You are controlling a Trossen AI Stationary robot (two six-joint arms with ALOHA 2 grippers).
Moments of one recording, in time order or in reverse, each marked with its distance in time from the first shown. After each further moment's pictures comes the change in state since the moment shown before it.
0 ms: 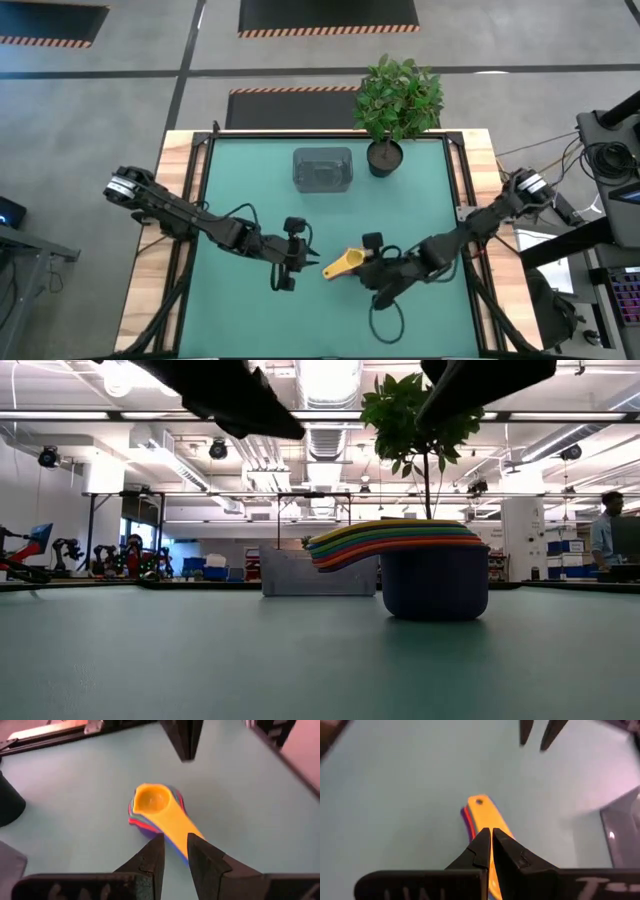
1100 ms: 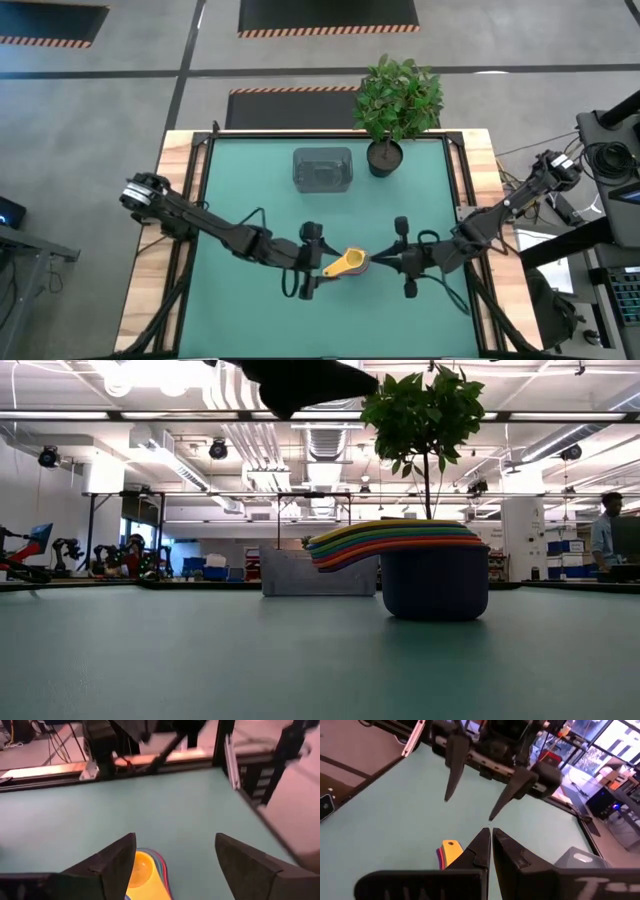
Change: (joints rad) left arm -0.007 0.150 0.108 0.272 0.009 -0.038; right arm 0.063 -0.415 -0.353 0.409 0.100 -0.318
